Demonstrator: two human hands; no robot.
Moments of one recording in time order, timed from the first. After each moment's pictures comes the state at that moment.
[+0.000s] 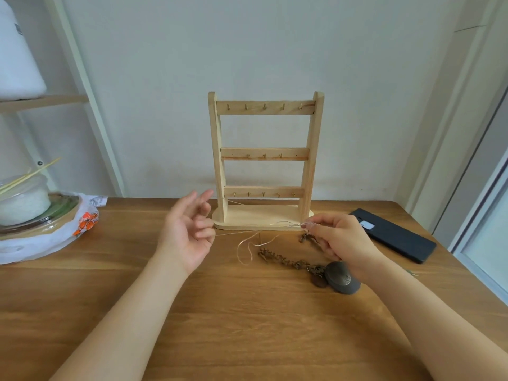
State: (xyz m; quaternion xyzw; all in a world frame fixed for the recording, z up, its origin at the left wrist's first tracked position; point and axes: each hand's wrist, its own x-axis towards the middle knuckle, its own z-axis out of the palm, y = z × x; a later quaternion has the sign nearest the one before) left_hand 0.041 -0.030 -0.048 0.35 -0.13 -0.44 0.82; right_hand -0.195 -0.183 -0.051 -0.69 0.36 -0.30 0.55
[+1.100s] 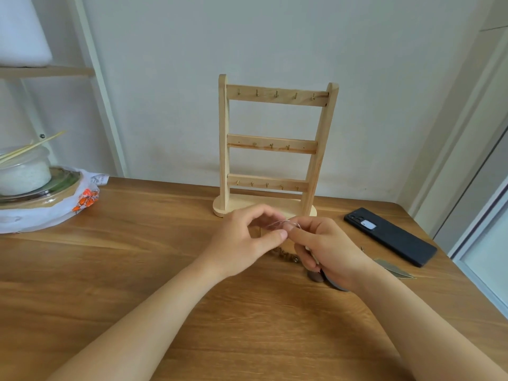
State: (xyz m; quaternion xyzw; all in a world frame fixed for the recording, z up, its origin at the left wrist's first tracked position) left_hand -0.032 -0.037 -0.057 0.61 -0.59 -0.14 0.51; right_hand -0.190 -0.149 -0.049 -0.73 0.22 -0.19 0.62
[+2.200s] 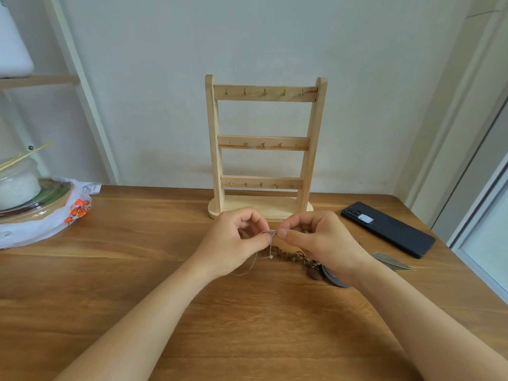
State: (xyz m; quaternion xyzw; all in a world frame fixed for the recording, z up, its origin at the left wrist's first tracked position) left_hand -0.024 -0.035 -0.057 0.64 -0.56 -0.16 0.50; right_hand -0.191 -0.155 -0.051 -0.77 0.20 -0.26 0.54
